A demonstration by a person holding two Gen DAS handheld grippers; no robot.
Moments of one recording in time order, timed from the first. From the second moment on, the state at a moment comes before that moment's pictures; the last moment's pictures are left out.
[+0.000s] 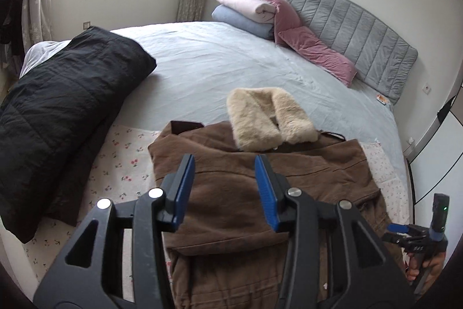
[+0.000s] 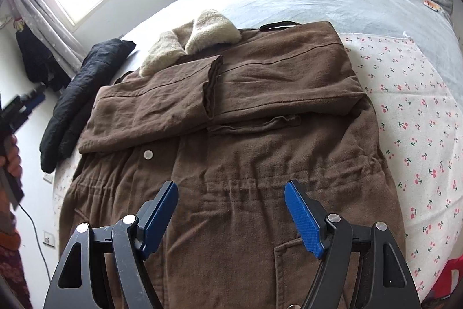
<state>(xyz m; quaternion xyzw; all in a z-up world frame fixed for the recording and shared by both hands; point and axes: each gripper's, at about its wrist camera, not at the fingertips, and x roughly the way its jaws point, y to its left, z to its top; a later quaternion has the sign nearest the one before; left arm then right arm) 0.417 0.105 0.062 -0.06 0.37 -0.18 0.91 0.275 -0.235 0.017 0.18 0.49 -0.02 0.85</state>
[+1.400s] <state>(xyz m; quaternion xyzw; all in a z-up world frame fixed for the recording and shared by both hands) 0.533 0.071 -0.079 0.03 0.46 -0.08 0.89 0.487 -0.209 -0.066 0.11 0.43 -0.10 0.89</state>
